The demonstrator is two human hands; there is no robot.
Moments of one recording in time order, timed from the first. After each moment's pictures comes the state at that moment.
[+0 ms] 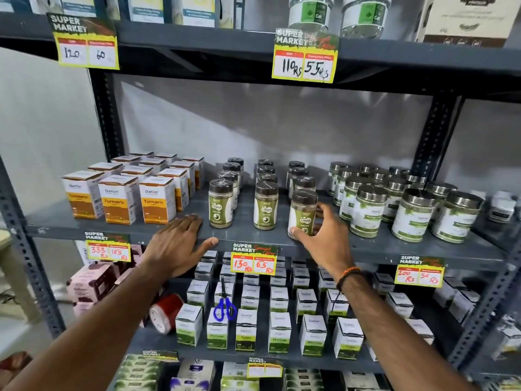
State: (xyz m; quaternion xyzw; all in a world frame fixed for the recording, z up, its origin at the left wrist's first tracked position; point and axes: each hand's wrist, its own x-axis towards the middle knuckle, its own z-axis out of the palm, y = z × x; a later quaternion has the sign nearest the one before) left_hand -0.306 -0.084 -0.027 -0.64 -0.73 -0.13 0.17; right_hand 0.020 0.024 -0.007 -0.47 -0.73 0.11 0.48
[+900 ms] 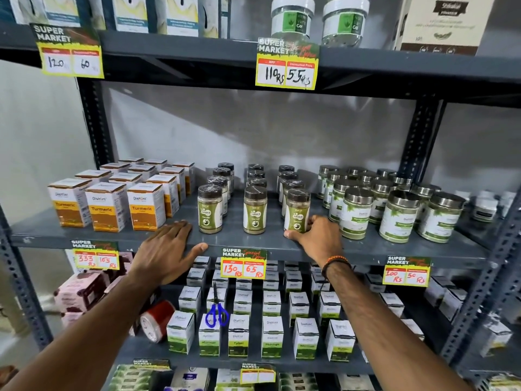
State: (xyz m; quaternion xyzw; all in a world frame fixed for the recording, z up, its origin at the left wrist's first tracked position) left_hand -0.304 -0.084 -0.028 -0.64 -0.74 -0.13 0.17; right_hand 0.023 0.048 0.002 -0.58 -0.70 0.13 0.40
